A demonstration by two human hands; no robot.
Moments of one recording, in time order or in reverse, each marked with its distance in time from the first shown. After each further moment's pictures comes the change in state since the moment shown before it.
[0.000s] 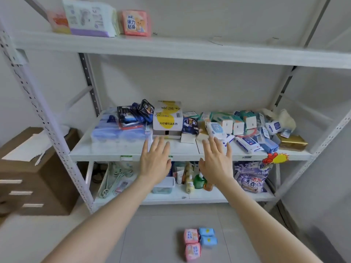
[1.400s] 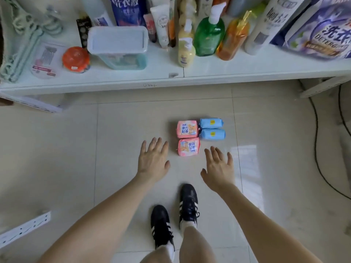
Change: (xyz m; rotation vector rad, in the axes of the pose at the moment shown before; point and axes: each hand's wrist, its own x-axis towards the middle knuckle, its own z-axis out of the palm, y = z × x) left_hand -0.194 0.180 0.574 -0.086 -0.879 0.042; right_hand -0.241 0.095 0.589 0.096 -0.971 0.035
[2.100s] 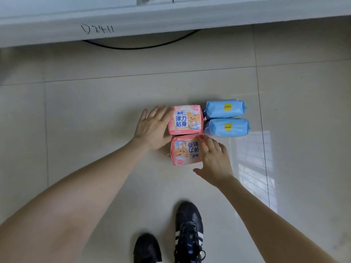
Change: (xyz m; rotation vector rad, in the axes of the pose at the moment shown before) left_hand 0.231 -0.003 0.167 -0.119 0.043 0.163; right_hand 0.189 0.027 0.180 0.130 0.078 -0.150
